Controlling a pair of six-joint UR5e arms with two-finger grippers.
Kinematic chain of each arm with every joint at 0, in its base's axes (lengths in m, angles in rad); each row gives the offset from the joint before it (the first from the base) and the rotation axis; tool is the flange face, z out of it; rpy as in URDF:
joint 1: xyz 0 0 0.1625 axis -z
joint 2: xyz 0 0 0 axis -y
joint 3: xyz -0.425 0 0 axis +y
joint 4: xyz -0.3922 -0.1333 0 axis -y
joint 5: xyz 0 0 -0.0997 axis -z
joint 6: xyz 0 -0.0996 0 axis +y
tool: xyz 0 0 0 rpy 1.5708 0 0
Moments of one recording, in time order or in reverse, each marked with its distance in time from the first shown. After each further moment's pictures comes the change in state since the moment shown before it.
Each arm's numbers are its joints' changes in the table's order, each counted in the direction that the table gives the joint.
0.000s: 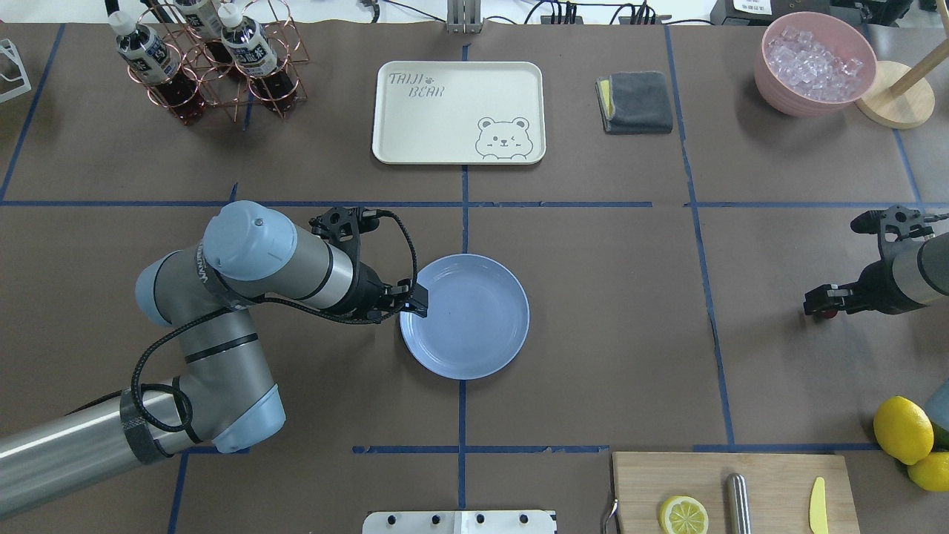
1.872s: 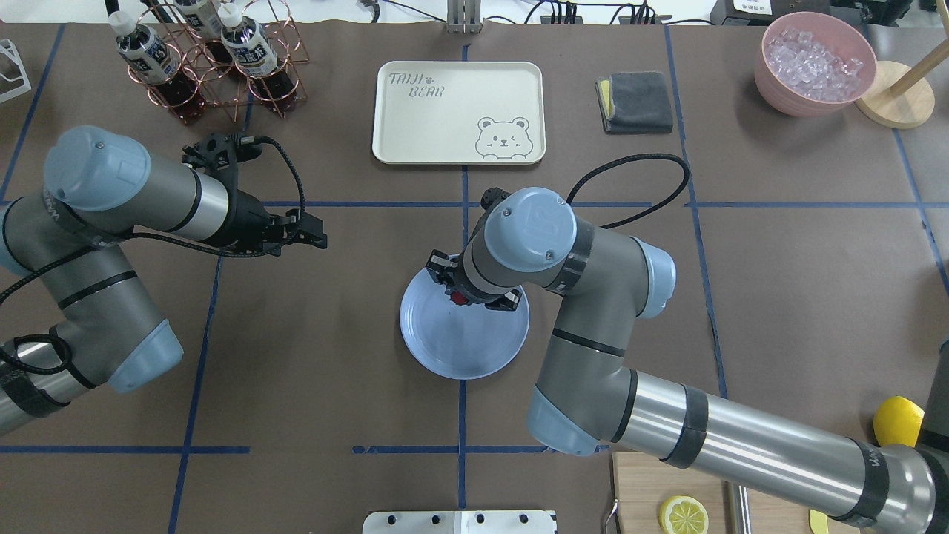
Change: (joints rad) left arm 0.206 0.173 0.107 0.002 -0.042 -0.127; right arm 0.404 0.886 0.163 -0.357 -0.245 -0.829
